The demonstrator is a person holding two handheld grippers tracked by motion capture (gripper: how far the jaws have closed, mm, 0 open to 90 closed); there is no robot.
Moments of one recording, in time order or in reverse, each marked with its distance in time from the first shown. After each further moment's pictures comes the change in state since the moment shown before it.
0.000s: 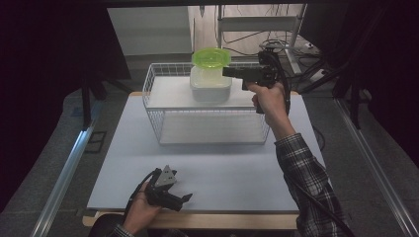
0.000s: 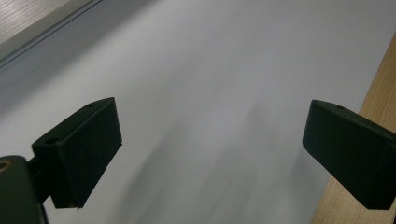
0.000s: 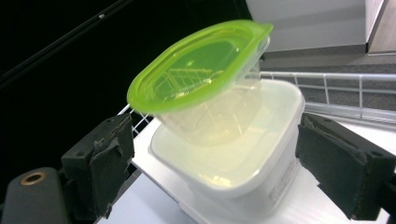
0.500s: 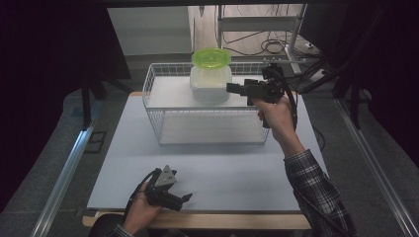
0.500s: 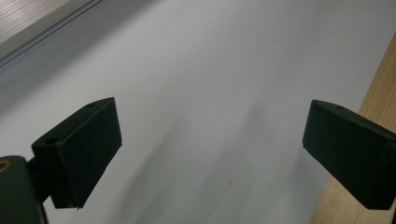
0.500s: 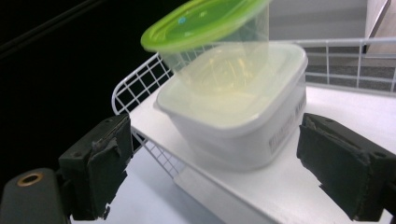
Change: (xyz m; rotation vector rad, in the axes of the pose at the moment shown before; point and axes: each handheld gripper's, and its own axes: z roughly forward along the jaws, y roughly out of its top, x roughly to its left) left arm 0.000 0.000 0.000 0.002 0.000 -0.002; right arm 0.006 -0.031 -0.021 0.027 -0.003 -0.066
